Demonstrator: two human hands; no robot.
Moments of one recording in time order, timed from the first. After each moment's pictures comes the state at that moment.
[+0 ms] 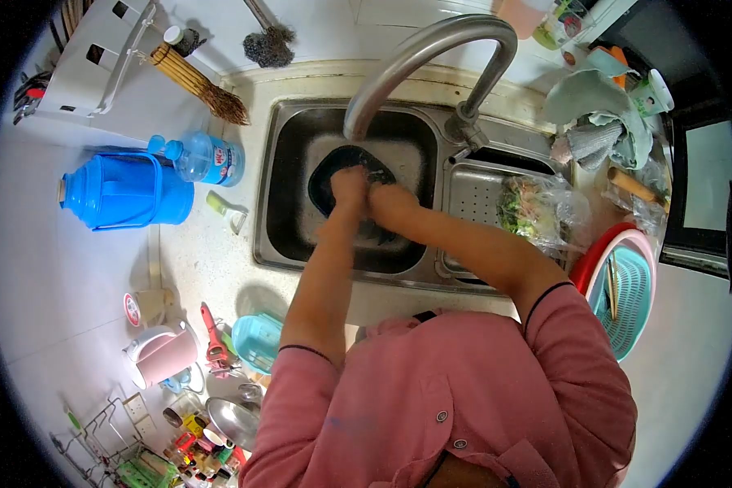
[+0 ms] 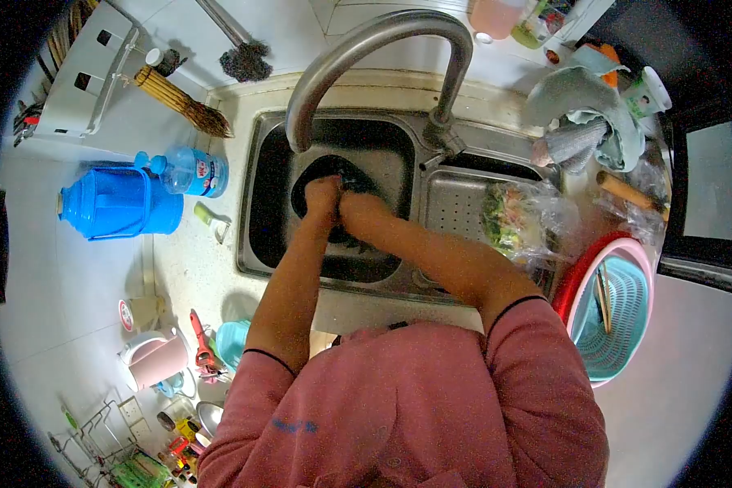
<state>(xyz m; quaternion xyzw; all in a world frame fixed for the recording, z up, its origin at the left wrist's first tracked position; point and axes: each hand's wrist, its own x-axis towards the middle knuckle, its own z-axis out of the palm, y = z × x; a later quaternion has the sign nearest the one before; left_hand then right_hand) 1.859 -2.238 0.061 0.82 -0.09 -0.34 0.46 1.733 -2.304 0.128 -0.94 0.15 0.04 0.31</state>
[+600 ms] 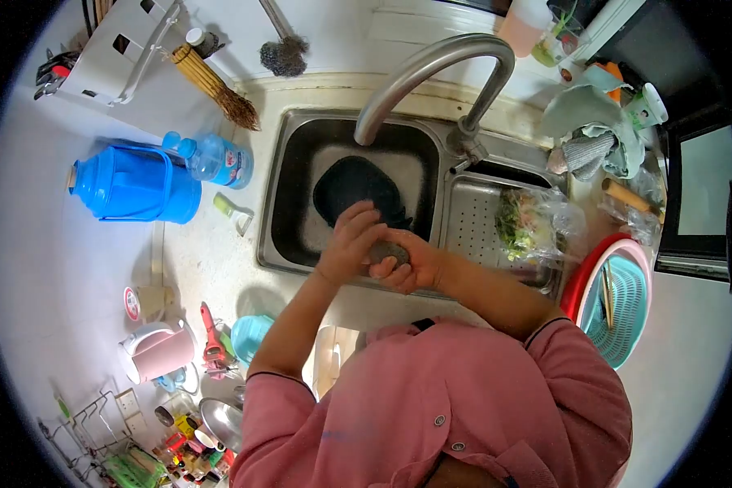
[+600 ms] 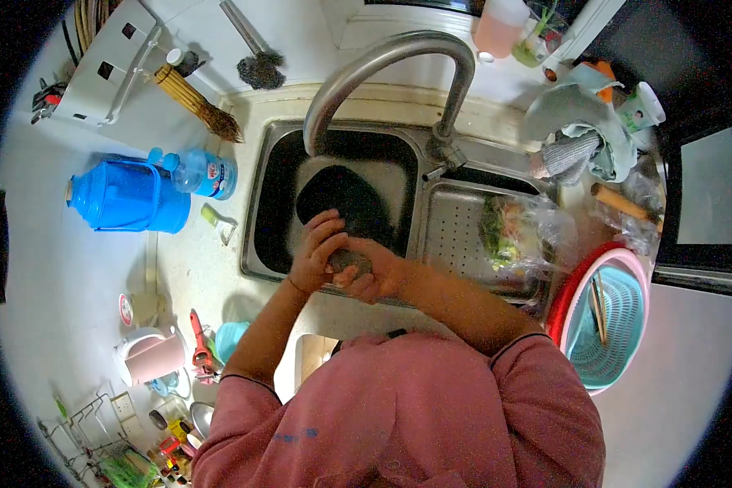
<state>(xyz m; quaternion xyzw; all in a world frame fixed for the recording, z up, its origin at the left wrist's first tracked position) 1.796 -2.151 0.218 0.65 -0.66 0.05 0.37 1.670 -2.287 0.205 0.11 0.09 0.37 0.92</state>
